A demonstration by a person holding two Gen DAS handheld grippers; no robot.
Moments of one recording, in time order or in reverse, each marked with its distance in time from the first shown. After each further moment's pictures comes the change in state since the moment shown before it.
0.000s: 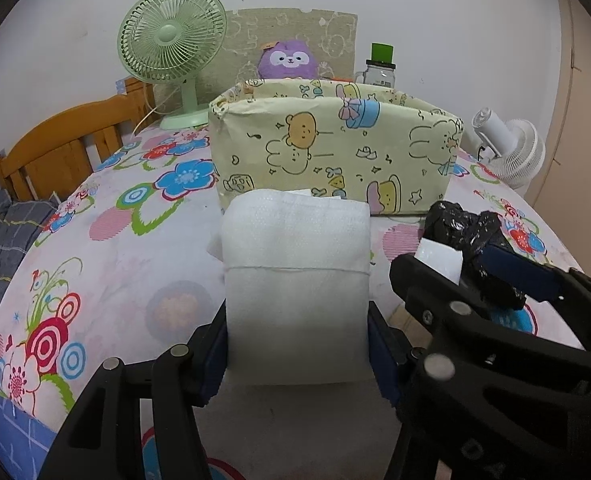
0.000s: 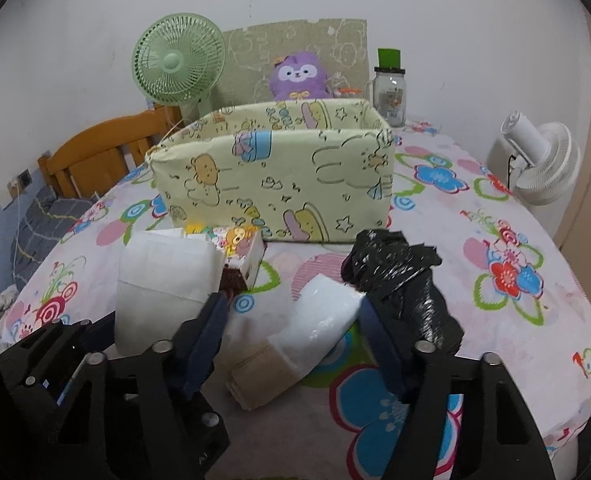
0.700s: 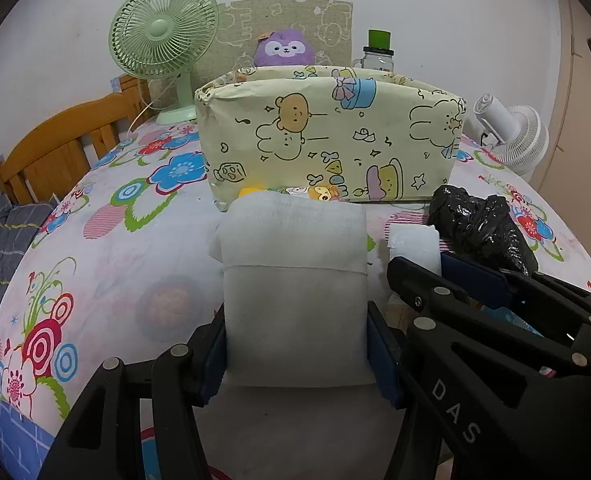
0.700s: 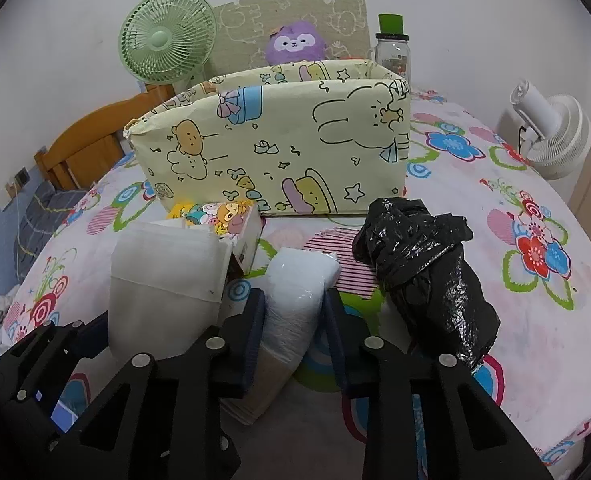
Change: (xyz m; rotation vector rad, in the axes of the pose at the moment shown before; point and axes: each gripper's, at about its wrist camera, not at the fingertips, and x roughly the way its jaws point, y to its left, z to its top) left arm 0.009 -0.005 -0.002 0.030 0.026 0.018; right arm 0.027 -0.004 -0.002 0.038 0.079 0.021
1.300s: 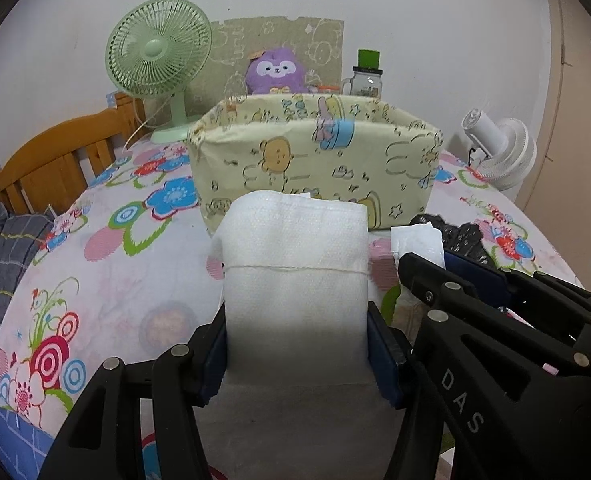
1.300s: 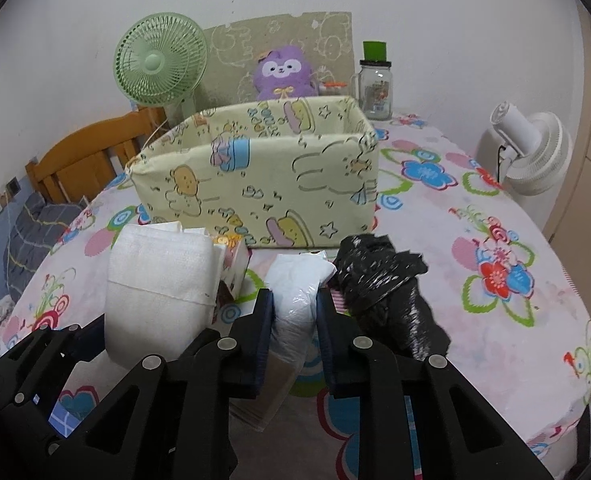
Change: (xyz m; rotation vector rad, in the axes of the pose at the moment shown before) left arm -0.021 -0.008 0.015 0.004 -0.053 -0.032; right arm -0.029 -0.002 0.014 0.000 -0.065 -0.065
